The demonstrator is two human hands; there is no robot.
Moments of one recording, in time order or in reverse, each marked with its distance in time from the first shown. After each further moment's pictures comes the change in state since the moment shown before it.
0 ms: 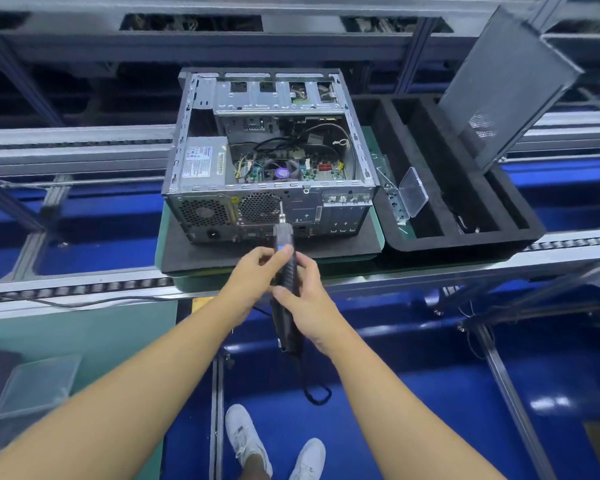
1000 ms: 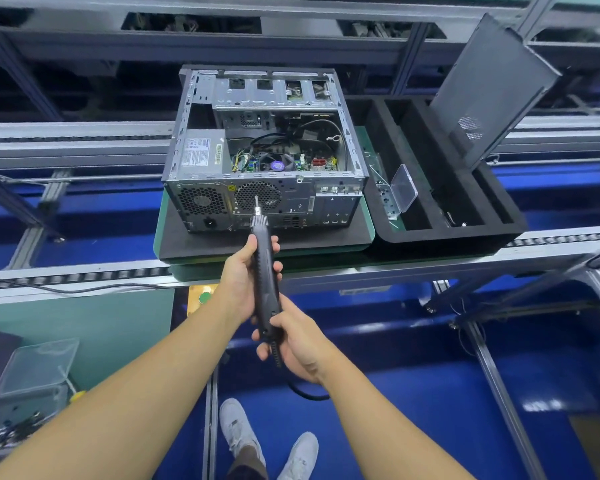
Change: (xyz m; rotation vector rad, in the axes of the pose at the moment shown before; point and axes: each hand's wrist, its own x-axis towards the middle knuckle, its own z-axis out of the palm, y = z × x) left_hand -0.017 -0.016 0.010 -0.776 -0.093 -0.103; right_hand -0.055 0.028 0.019 0.540 -0.235 0.173
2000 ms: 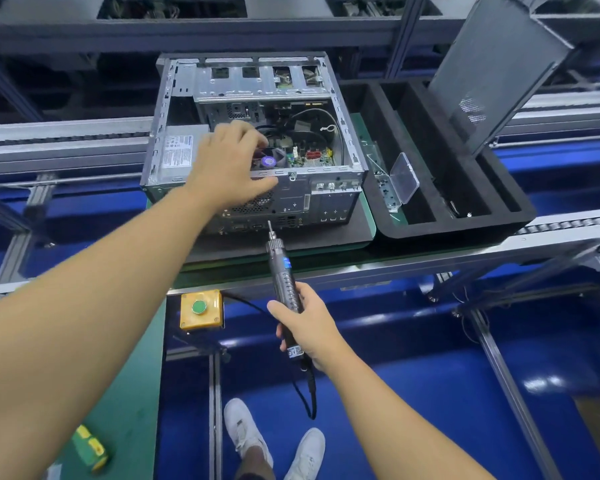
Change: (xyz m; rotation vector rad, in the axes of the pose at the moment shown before) left_hand 0.088 0.139 0.051 2.039 -0.004 0.906; right_hand 0.027 -0.009 -0.031 -0.357 0.309 -0.084
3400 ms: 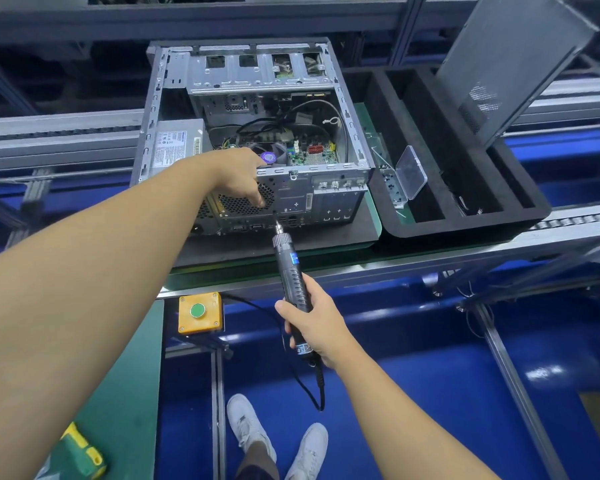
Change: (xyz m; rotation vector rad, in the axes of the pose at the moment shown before) left_hand 0.041 -0.015 0.017 -0.114 -0.641 -0.186; right_hand 0.014 -0.005 -0.013 -0.066 -0.005 -0.017
